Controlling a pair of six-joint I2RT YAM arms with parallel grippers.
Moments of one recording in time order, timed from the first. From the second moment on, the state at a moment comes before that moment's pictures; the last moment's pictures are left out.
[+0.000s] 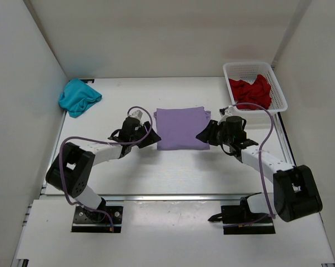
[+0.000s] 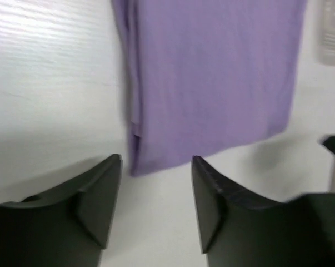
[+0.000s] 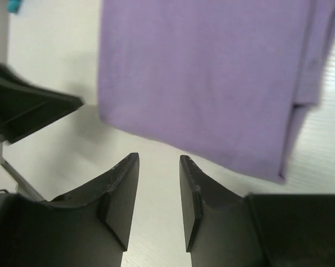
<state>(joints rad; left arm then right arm) -0.48 1.56 0.70 0.22 0.16 -0.76 0.27 1.31 0.61 0.13 -0.37 0.57</state>
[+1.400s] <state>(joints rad) 0.04 2.20 1.88 -0.08 0.36 -0.71 0.27 1.24 0.40 0.24 -0.55 0.60</state>
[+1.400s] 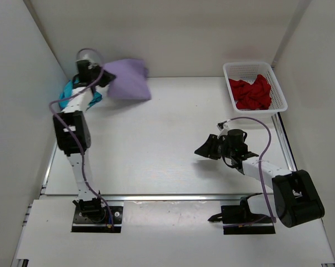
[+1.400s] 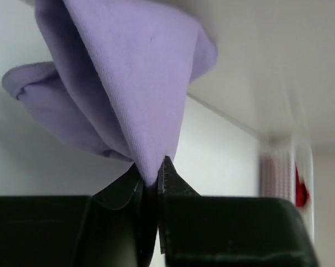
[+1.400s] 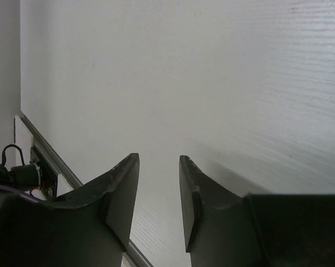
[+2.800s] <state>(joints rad) 0.16 1.42 0.67 0.37 0.15 -0.93 0.45 1.42 0.55 0.15 -0.41 0.52</state>
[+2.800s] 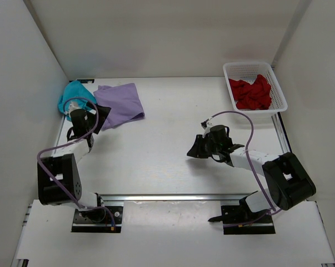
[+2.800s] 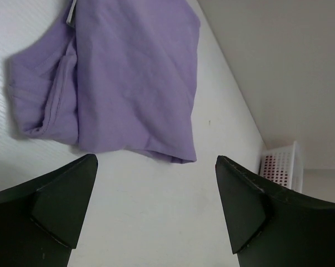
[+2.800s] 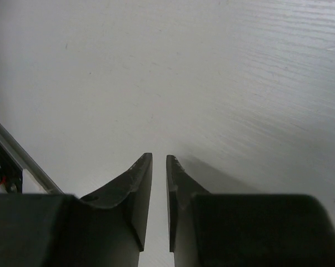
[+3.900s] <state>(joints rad) 0.05 2.07 1.59 -0.03 0.12 -0.81 0.43 1.47 0.56 0.18 -0.48 0.52</state>
